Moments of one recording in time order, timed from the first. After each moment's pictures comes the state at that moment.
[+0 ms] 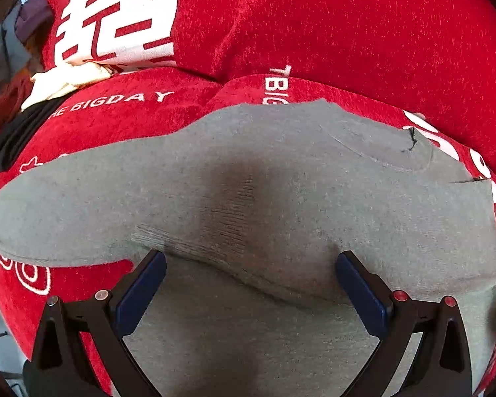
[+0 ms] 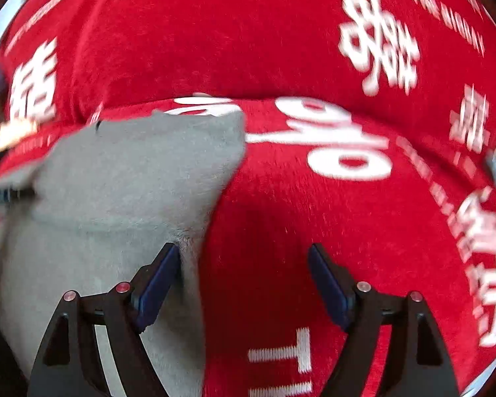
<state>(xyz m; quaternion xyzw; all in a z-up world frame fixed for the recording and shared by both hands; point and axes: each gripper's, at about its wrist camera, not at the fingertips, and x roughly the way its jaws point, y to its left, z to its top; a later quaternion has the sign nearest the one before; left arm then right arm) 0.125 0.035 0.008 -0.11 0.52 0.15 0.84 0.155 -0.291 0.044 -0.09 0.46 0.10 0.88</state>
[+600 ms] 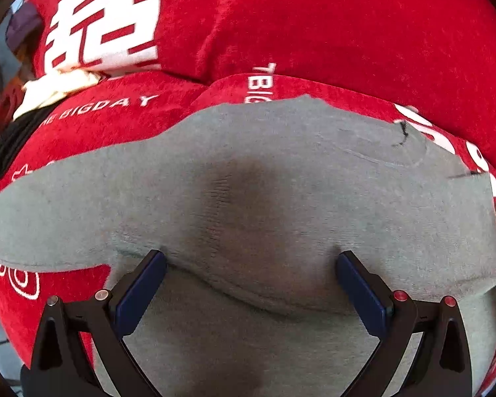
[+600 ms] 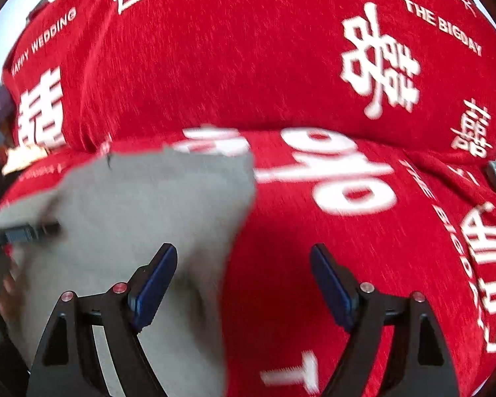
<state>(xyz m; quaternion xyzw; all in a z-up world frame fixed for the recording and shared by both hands) 0.134 0.017 0.002 -0.09 0.51 0.14 0.84 0.174 -0.301 0.081 -0.03 0.44 0.11 0.89</state>
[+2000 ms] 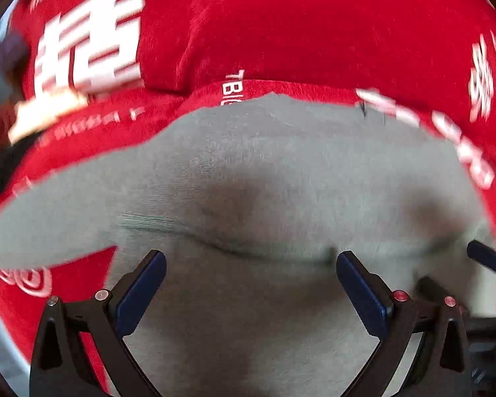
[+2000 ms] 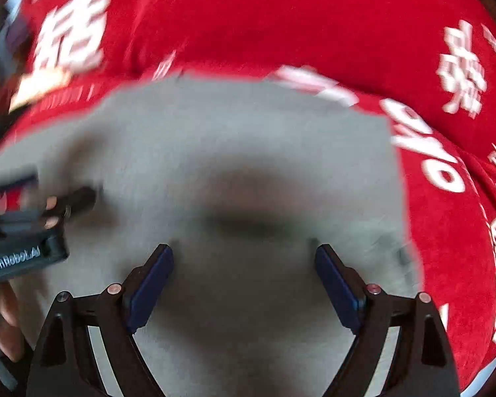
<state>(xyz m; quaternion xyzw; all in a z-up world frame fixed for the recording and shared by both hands) 0.091 -0.005 0.020 -0.02 0.50 0.10 0.86 0.106 -0.152 0.037 -0.13 0.51 0.14 0.84</state>
